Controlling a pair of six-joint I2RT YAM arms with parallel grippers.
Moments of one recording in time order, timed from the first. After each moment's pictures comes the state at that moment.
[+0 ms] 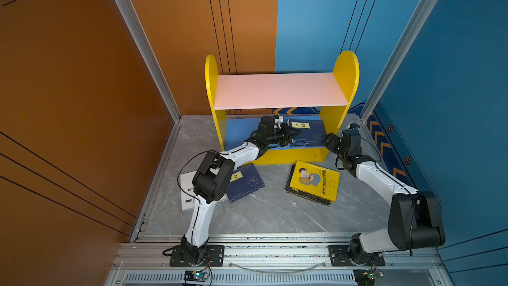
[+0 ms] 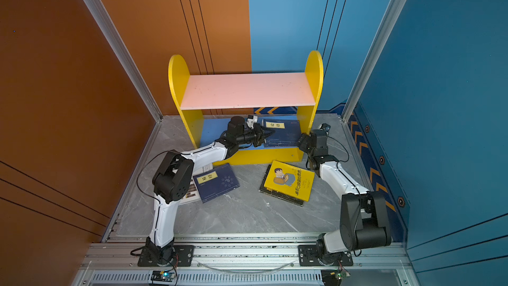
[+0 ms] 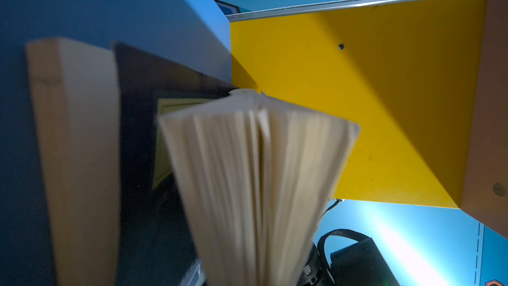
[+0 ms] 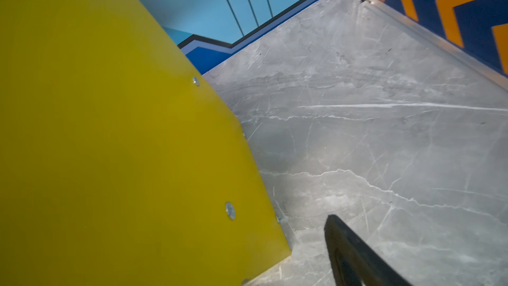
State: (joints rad) left arm -0.58 2.15 1.58 0.39 0.59 -1.38; right arm 0.10 1.46 0.90 0.01 0.16 0.55
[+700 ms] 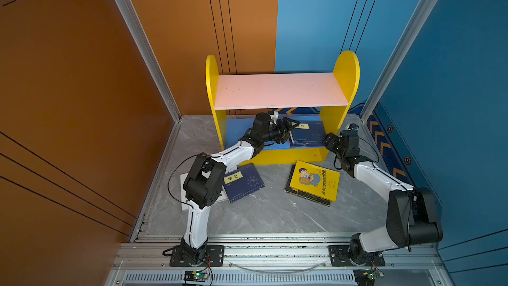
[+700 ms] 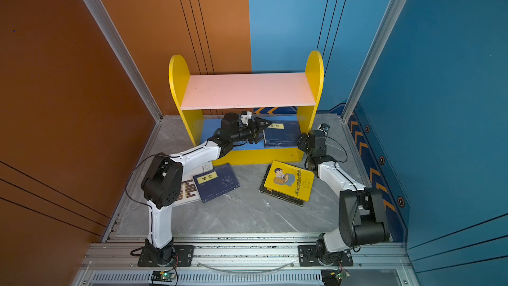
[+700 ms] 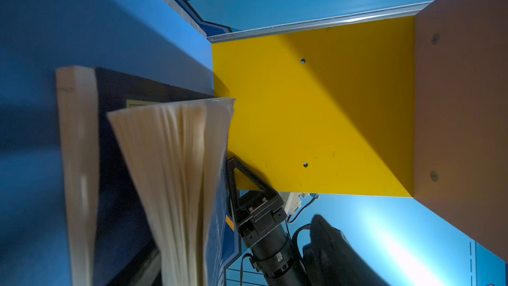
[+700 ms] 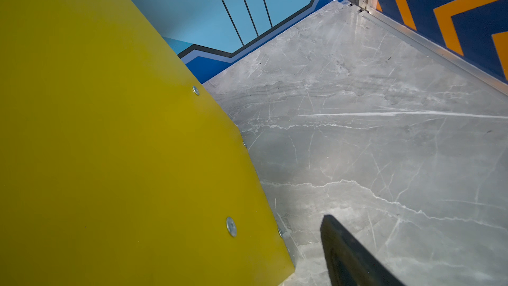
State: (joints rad) left arm -0.55 2.01 1.52 0.31 0.54 -1.34; right arm 0.10 1.49 0.88 0.08 0.18 0.56
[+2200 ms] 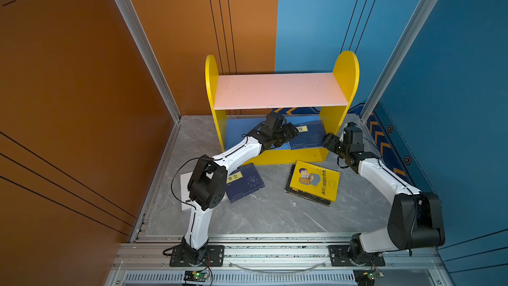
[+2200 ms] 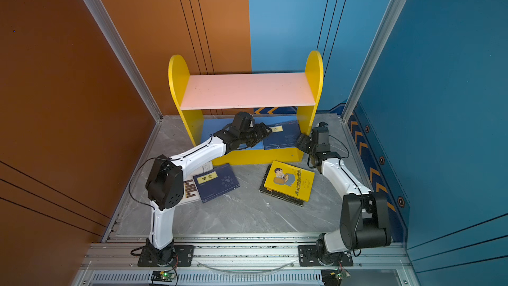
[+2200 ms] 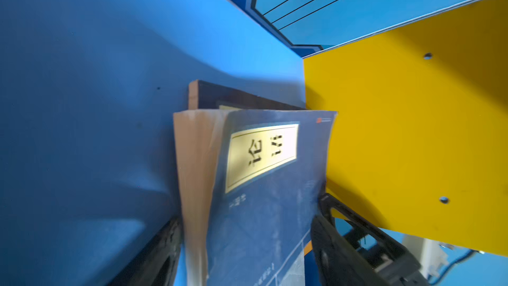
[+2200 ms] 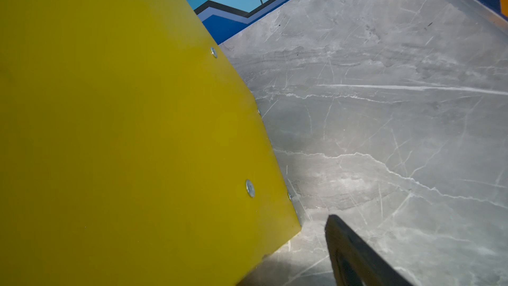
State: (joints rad) left arm -0.65 2.05 1.73 -0.24 0.17 -1.04; right arm 0.08 1.45 0.97 -0.14 -0.01 0.52
